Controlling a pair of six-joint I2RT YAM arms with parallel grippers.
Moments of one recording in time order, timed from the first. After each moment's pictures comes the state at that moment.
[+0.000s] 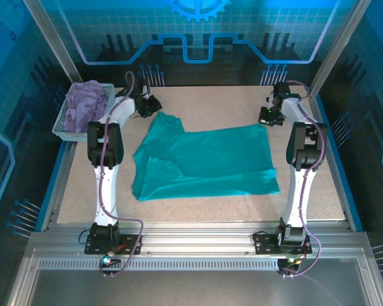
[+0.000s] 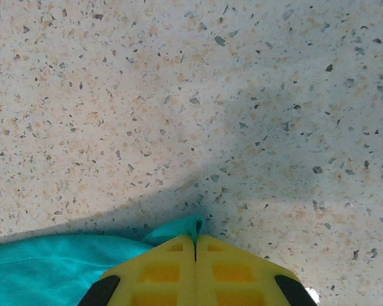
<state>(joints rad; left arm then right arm) -0.03 2.43 2.08 -0.62 0.37 -0.58 -0.07 2.30 1.91 -0.84 -0.16 0.16</state>
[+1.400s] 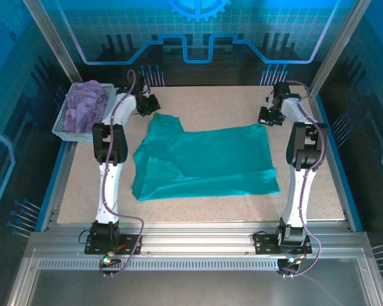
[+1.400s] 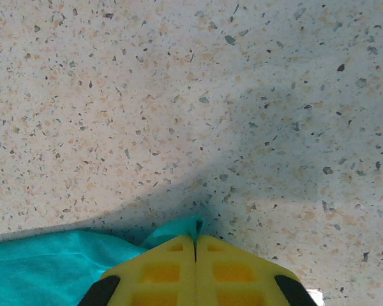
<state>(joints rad) -0.02 2.60 2.38 -0.83 0.33 -0.51 -0.07 2.30 1.91 -0.84 -0.18 0.16</state>
